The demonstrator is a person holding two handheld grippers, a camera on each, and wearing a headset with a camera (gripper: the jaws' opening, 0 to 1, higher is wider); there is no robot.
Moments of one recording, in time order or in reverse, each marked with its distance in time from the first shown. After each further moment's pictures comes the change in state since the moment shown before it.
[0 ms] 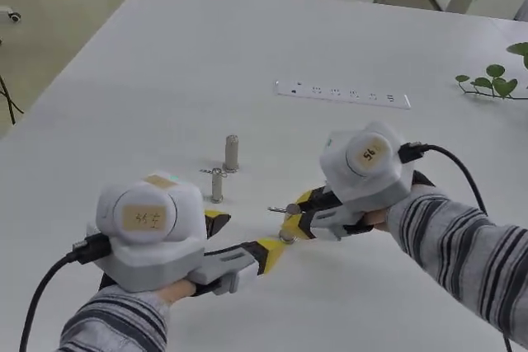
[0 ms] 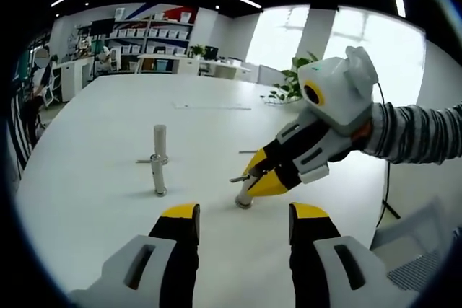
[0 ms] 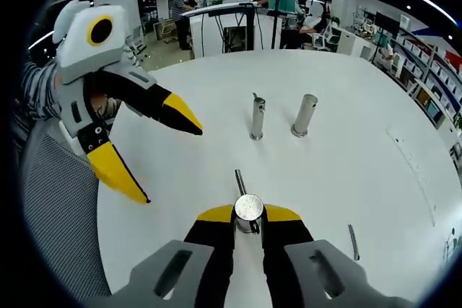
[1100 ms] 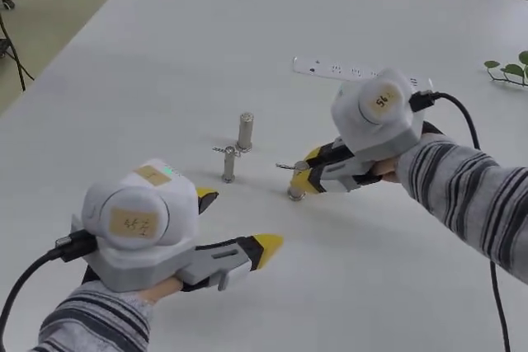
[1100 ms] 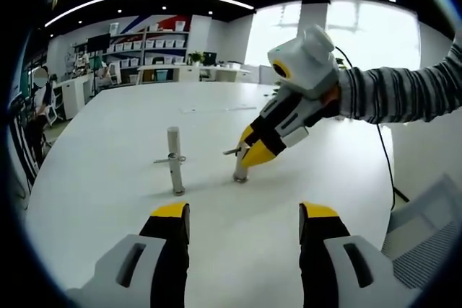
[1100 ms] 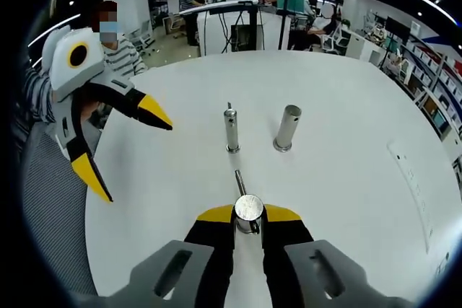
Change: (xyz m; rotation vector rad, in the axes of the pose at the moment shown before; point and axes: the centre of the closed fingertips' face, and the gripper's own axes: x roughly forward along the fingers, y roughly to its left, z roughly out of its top) left arm -0.007 0.020 -0.011 0.084 -0.016 0.041; right arm 0.013 -0.029 0.021 -0.033 0.001 0.044
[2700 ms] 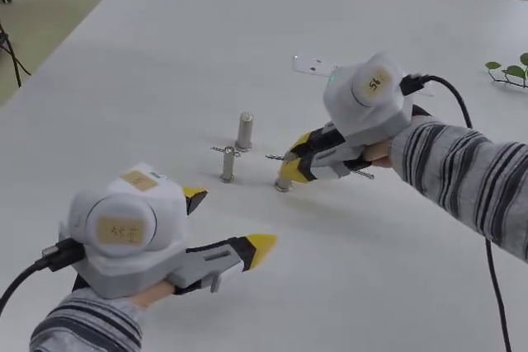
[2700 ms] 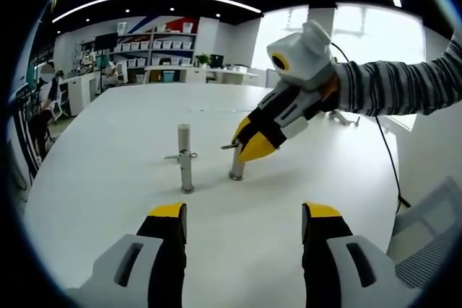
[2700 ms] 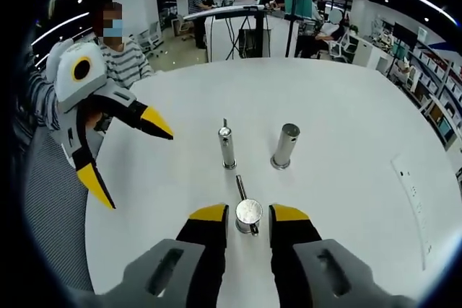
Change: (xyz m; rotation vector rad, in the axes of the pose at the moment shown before) left arm 0.001 0.012 -0.003 -0.028 -0.022 0.030; right arm 0.005 -0.014 0.016 -0.026 -0.030 0.041
